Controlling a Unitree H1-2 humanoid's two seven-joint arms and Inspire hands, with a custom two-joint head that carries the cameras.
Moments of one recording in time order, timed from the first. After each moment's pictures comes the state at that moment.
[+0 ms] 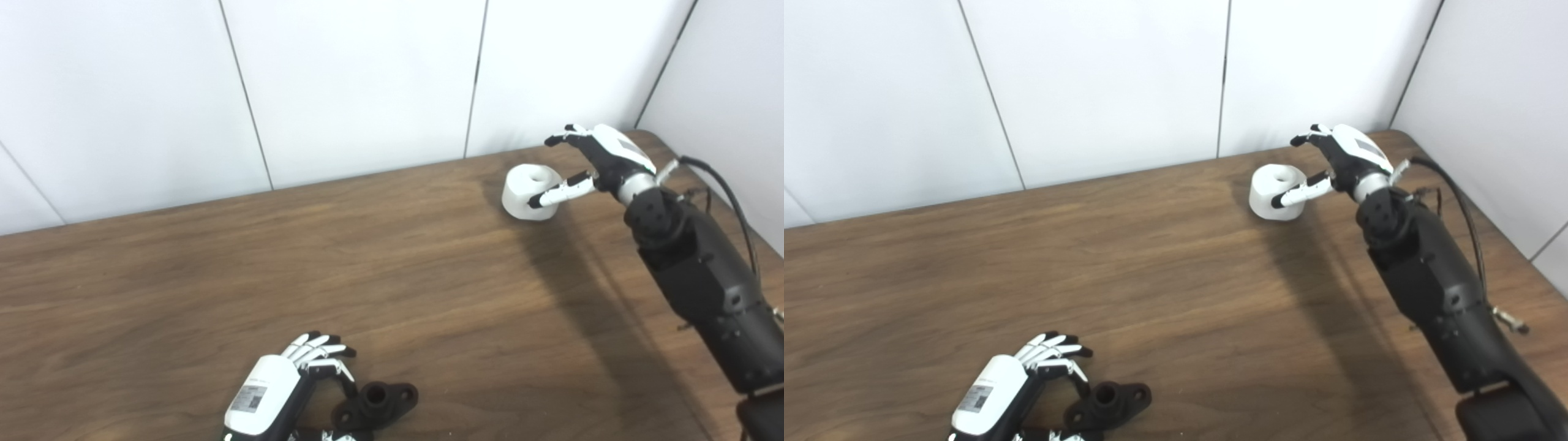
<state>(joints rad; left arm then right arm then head) 0.06 0.32 -0.42 -0.18 0.76 -0.20 -0.05 -0.50 -0.66 0.10 0.12 -0.56 0.46 0.29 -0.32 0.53</state>
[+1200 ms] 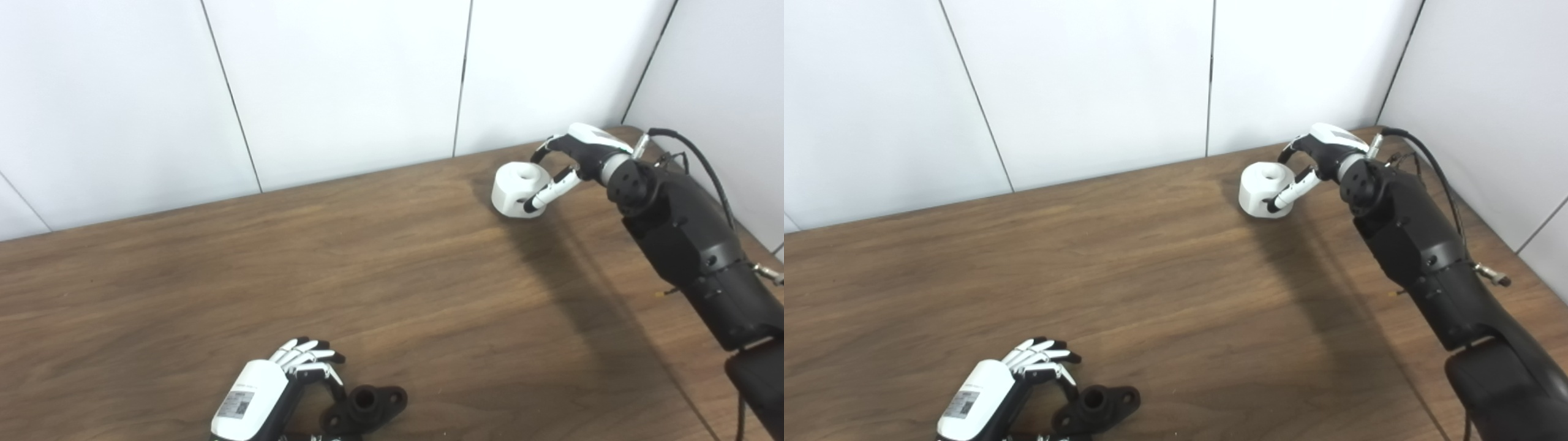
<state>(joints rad) 0.07 0.33 -0.40 -0.22 0.76 -0.20 -0.10 -0.59 -0.67 0.17 0.22 -0.66 0.47 0.45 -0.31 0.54</state>
